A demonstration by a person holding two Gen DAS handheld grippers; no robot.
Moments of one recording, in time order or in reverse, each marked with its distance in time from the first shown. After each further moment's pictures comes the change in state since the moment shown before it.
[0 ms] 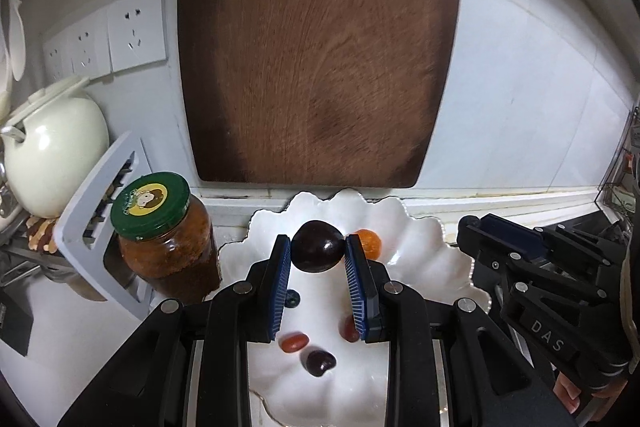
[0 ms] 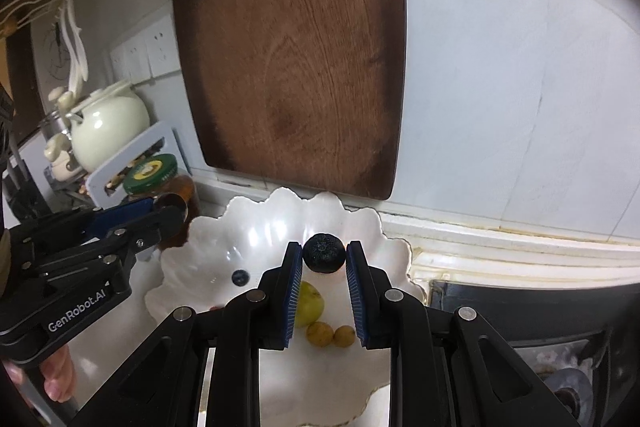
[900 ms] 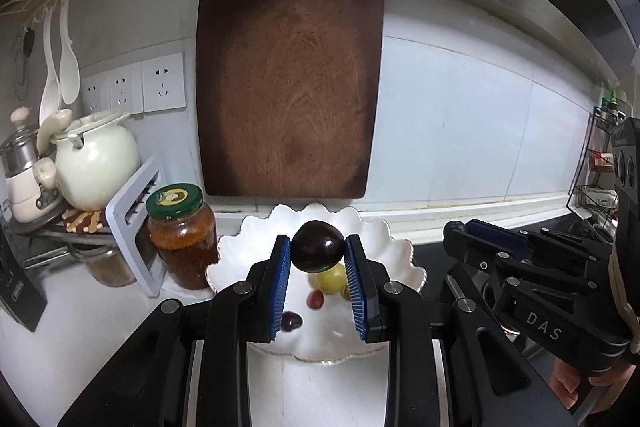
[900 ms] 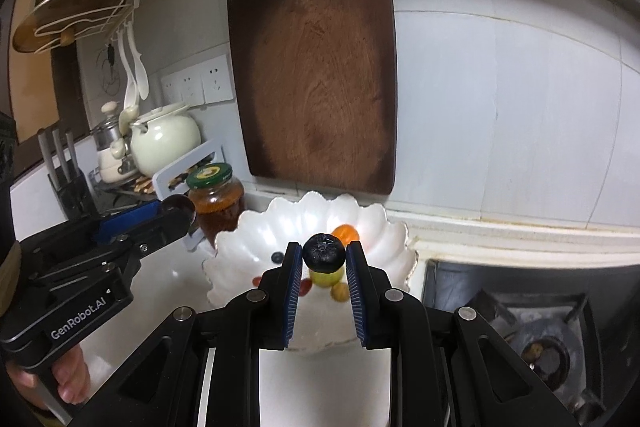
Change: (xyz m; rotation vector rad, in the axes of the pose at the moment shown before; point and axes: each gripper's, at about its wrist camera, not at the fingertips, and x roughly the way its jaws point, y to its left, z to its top) left arm -0.113 -0.029 -0.055 0.033 -0.203 -0.033; right arm -0.107 0.011 -0.048 -0.008 -0.147 0.048
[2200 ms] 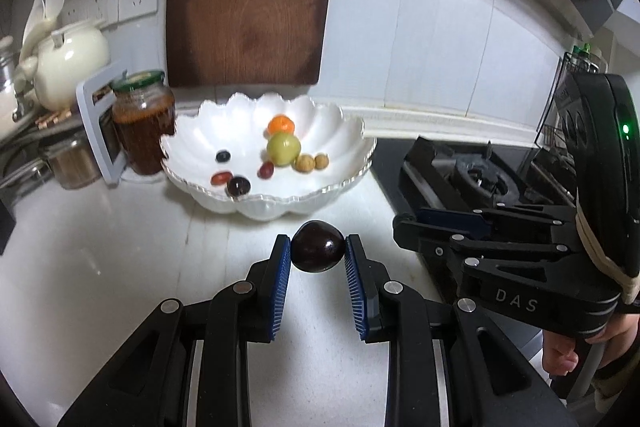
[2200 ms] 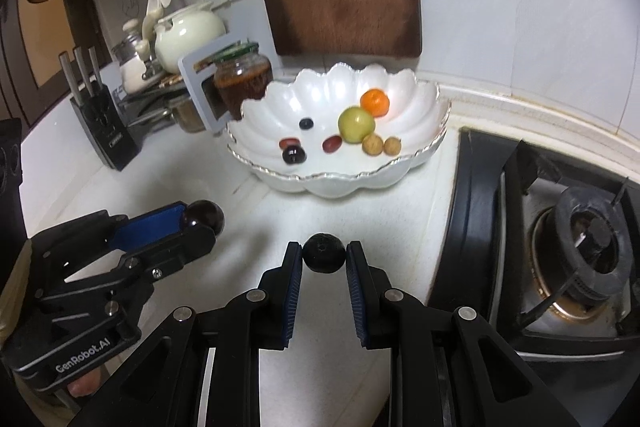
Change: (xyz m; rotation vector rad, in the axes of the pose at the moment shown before) left arm -0.028 -0.033 -0.105 0.002 0.197 -0.111; right arm -0.007 0.003 -0.100 0.018 0.277 0.118
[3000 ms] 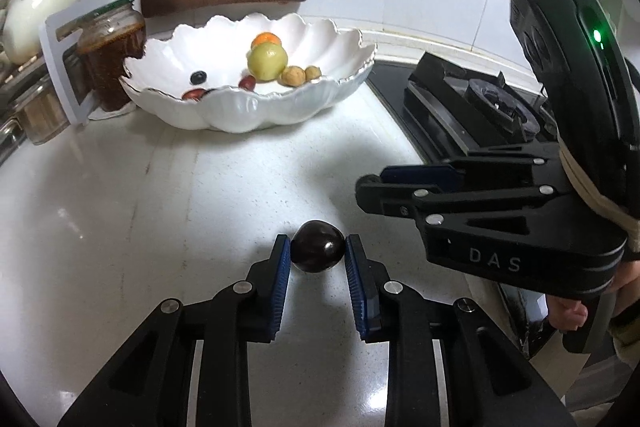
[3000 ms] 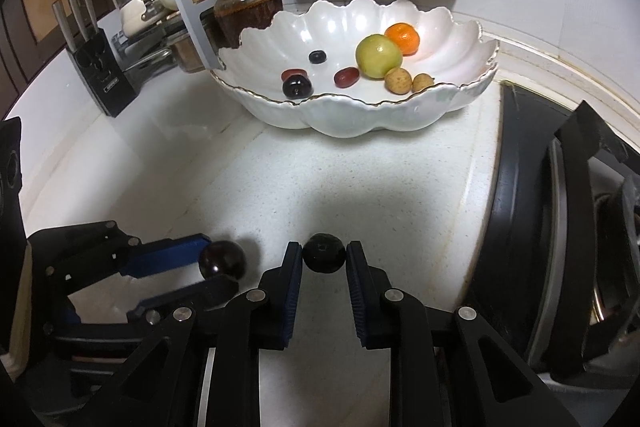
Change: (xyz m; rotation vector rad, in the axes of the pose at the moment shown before) left arm 0.057 -0.004 -0.044 0.017 0.195 -0.018; right arm 0.067 -0.010 -0.020 -0.069 0.180 0.070
